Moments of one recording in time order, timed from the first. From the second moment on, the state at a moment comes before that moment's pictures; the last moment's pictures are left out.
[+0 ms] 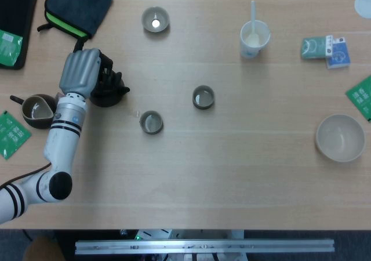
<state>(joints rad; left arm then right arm) -0.62 -1.61 -0.28 -1.36 0.96 0.98 0.16 0.01 -1.08 0.04 -1.48 -1.49 1.47 0.35</state>
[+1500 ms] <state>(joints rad) -0.63 -1.66 -0.26 -1.15 0.92 0.87 0.11 0.01 -1.07 0.04 -1.50 -1.49 1.47 0.33</state>
